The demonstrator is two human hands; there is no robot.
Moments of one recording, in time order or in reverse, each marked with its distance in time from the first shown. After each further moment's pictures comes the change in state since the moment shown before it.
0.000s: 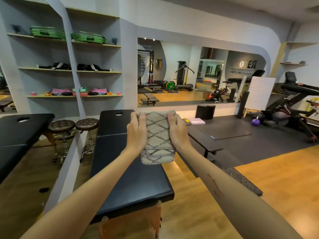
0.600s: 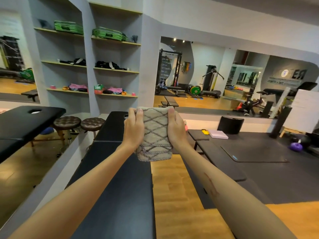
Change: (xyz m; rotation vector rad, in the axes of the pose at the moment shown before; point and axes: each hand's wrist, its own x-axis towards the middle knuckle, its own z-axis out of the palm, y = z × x) left_hand 0.211 -0.098 0.195 0.078 0.189 -0.023; right_hand 0.297 0.141 -0.027 0.085 -0.161 -0.091
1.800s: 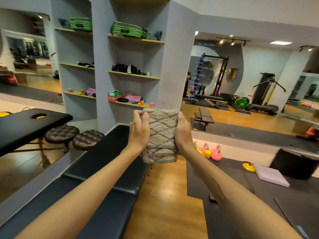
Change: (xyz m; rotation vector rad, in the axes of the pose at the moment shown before) left_hand 0.463 -0.267 0.378 0.214 0.249 -0.029; right_hand 0.604 0.345 0.010 0.156 -0.226 -0.071
